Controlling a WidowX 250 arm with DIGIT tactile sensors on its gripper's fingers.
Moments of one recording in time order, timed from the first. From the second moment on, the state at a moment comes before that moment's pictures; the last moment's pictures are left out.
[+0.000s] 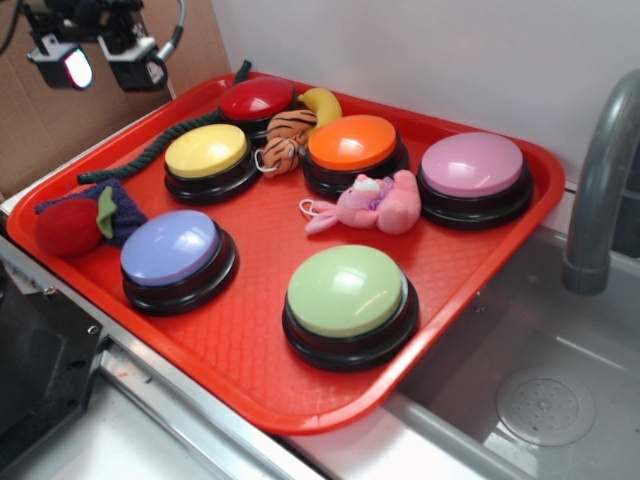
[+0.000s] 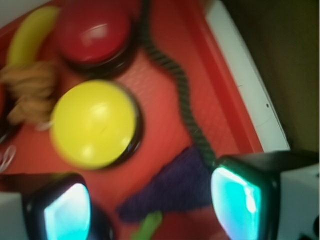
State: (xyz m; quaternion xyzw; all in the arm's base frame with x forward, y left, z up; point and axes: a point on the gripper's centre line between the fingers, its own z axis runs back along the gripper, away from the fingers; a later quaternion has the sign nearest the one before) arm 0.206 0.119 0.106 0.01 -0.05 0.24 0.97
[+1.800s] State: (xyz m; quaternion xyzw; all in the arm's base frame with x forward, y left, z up) arm 0.241 0.155 0.012 0.03 -0.01 0.48 0.88
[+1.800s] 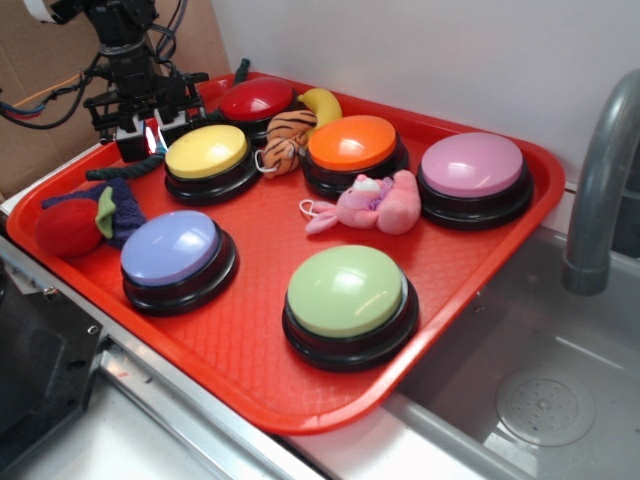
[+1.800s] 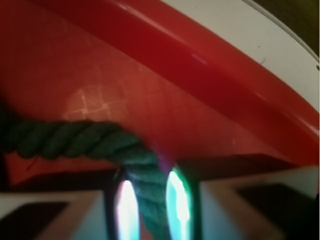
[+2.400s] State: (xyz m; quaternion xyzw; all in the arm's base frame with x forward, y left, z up) arm 0.246 0.134 0.063 0.06 -0.04 0.35 0.93
